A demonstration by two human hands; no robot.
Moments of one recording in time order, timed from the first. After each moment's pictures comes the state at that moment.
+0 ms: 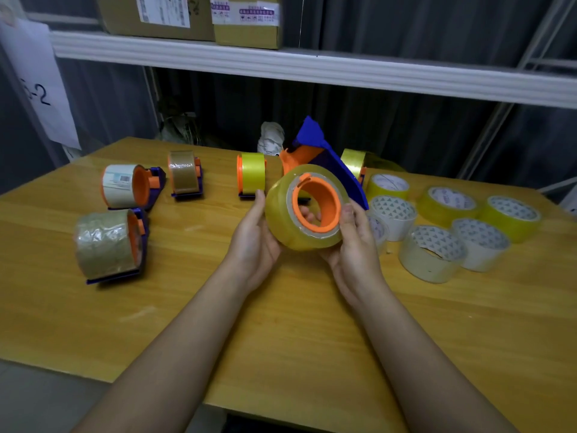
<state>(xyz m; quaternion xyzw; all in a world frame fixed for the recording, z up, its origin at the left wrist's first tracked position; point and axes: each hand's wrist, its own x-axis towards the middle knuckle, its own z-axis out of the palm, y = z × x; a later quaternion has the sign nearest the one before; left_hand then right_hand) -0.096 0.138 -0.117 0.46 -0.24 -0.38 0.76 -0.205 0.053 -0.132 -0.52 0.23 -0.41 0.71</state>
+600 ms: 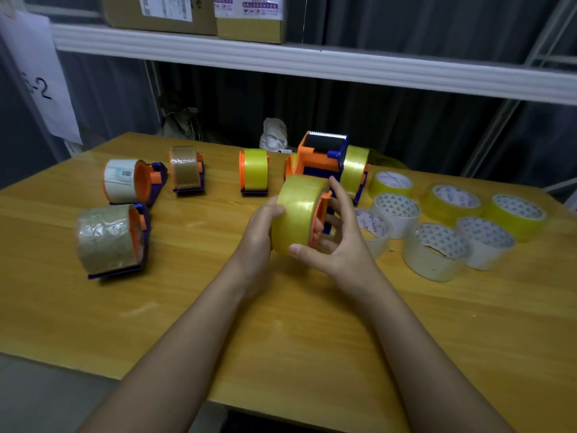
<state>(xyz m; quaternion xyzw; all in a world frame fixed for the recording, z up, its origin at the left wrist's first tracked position) -0.099 0.144 -0.118 0.45 -0.40 -0.31 0.73 -0.217 0.056 -0.129 -0.78 0.13 -0.32 0.52</state>
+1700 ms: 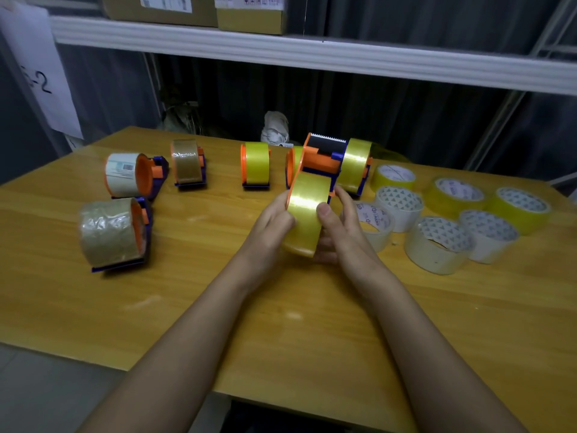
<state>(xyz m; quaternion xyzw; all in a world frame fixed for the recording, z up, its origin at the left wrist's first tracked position) -0.101 0.148 -0.122 0.50 -0.48 -0.28 0.66 -0.213 0.052 -0.130 -0.71 0.21 -0.26 0.61</state>
